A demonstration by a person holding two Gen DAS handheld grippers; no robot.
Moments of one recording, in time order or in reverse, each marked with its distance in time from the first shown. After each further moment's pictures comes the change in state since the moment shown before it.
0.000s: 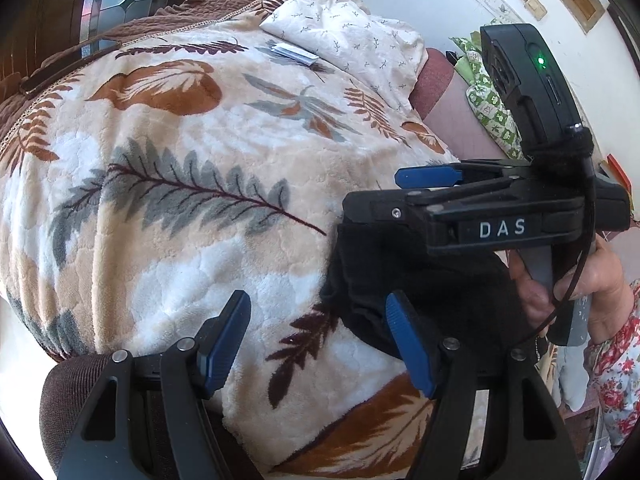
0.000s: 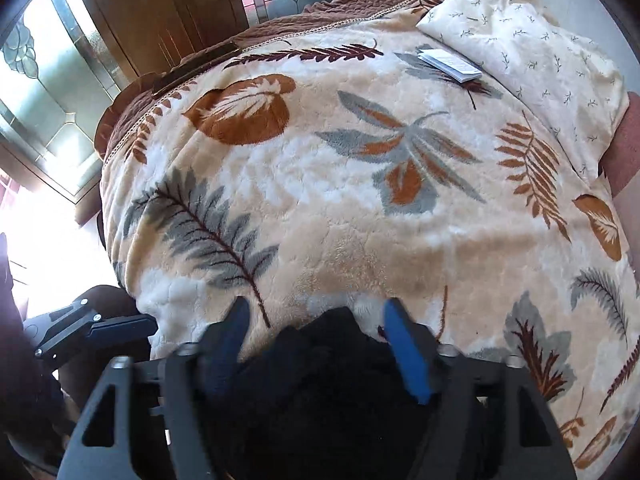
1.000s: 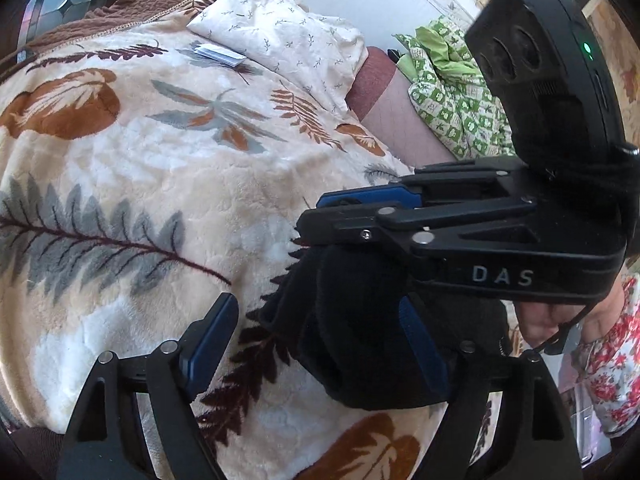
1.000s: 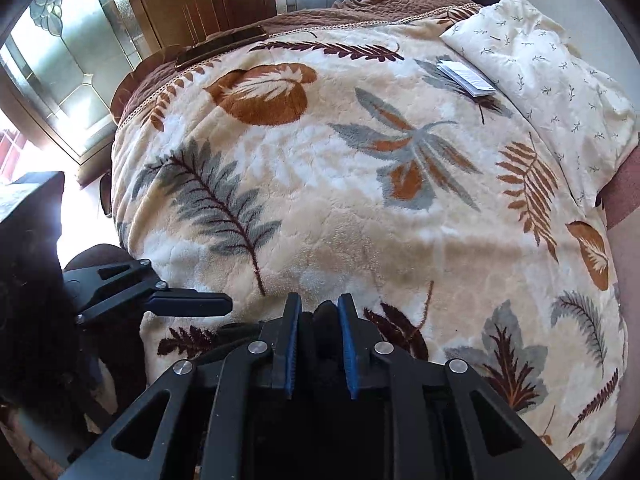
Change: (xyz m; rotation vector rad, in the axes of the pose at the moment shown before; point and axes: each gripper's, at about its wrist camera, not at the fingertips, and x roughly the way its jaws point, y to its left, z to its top) left arm 0.044 -0.021 0.025 0.056 -0.021 -0.250; right arm -0.015 0.004 -0.007 -0.116 0.025 -0.019
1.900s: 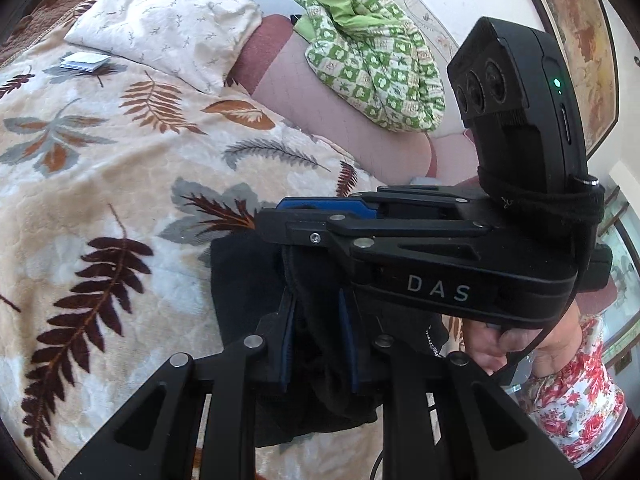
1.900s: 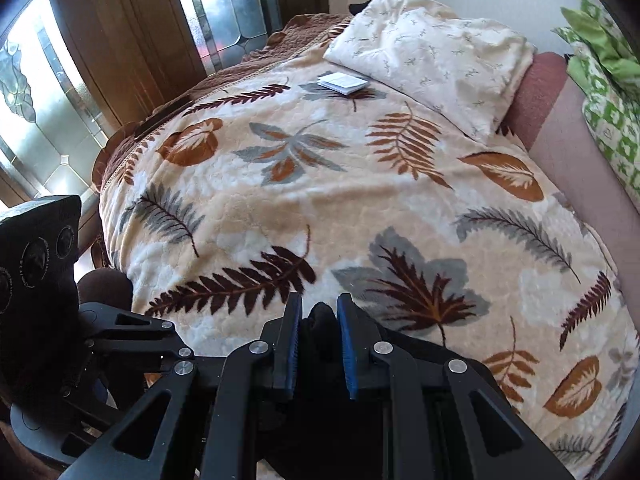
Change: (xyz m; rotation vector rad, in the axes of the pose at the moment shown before) left arm 0.062 -0.146 -0.002 0.151 0.118 -0.149; right arm -0.089 -0.089 -0.104 0.263 -0.151 -0.053
